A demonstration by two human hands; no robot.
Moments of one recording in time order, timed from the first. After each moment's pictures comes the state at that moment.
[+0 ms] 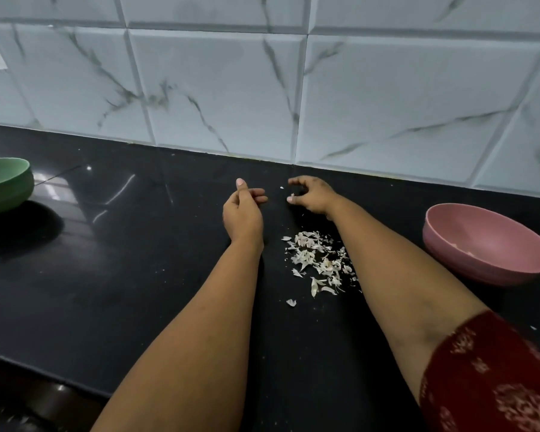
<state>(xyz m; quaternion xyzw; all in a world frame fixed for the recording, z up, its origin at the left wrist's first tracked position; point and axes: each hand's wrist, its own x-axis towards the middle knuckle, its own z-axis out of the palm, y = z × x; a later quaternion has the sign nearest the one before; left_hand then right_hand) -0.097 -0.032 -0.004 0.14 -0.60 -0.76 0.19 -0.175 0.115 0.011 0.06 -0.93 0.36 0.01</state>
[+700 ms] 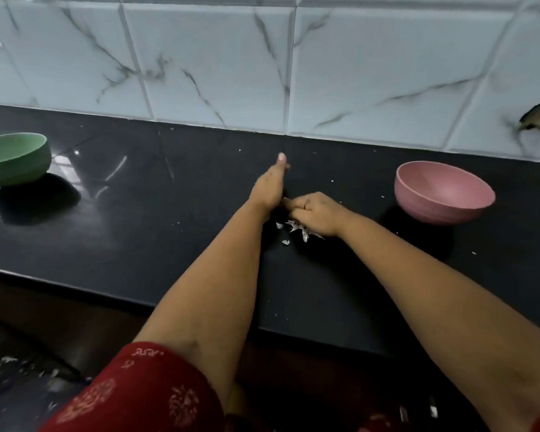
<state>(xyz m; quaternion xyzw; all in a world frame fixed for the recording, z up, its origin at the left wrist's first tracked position) -0.050 -0.020 0.007 -0.06 -0.77 -0.63 -0.04 -0.004 0.109 0.010 0.16 -0.94 0.30 -0.05</state>
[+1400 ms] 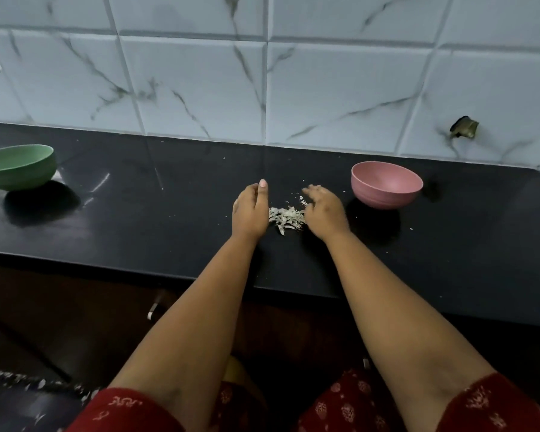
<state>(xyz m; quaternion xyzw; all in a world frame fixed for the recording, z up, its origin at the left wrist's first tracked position) 0.061 -0.024 0.001 -0.04 -0.81 -0.57 0.13 0.056 0.140 -0.008 0.00 -0.94 0.29 0.20</state>
